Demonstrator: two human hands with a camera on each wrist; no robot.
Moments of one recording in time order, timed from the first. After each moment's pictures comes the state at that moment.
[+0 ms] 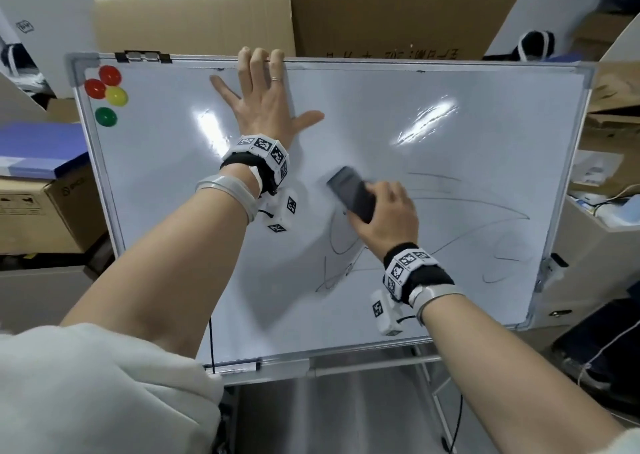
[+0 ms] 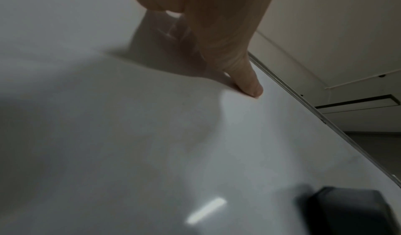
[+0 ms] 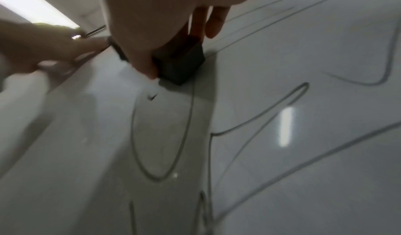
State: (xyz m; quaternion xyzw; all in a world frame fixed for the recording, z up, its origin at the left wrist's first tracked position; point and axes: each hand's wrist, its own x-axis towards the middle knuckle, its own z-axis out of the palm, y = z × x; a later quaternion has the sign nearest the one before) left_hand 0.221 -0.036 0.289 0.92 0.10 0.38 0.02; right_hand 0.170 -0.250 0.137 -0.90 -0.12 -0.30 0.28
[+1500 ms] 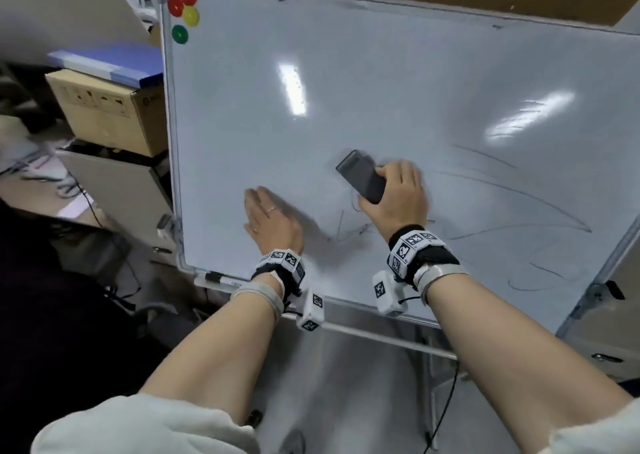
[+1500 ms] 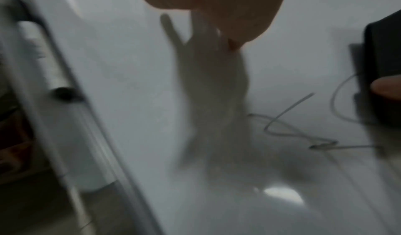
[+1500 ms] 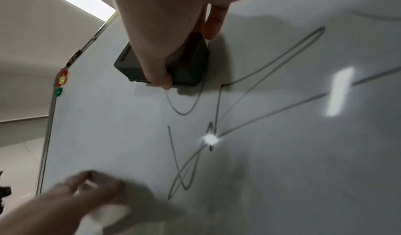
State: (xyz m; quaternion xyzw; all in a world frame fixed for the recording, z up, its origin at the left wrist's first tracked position) left_hand 0.062 -0.084 0.050 0.83 0.40 0.27 0.29; right_hand 0.158 -0.258 0.107 -0.89 -0.25 -0.26 0.30
